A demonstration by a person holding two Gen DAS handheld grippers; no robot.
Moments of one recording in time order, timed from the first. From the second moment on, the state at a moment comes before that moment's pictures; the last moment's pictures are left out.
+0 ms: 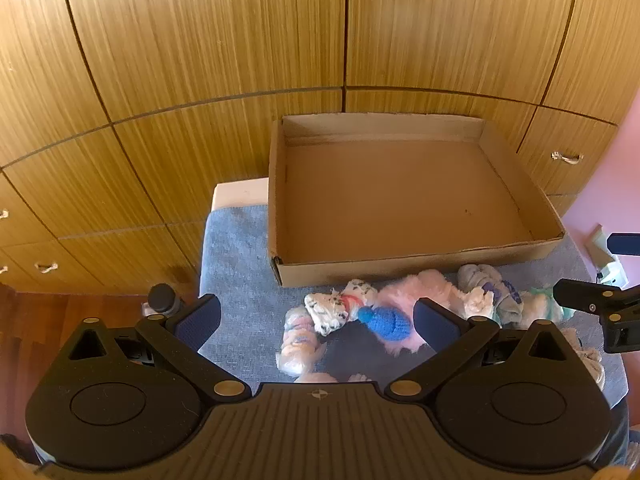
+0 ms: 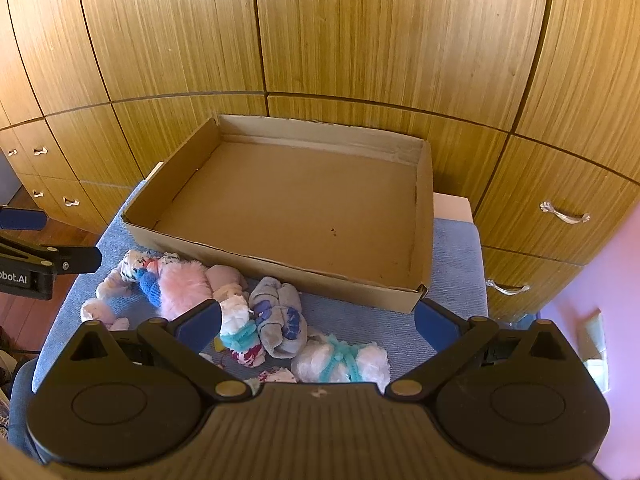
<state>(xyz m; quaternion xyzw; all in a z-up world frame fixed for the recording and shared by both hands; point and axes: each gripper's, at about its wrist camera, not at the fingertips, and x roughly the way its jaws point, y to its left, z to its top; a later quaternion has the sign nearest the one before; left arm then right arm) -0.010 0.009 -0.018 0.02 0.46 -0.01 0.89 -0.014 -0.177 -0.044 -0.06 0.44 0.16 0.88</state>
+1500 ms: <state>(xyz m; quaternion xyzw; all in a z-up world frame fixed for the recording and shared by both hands) -0.114 0.069 -0.055 0.02 0.43 -0.05 0.90 -0.095 -0.220 -0.060 -0.12 0.35 0.18 0.91</state>
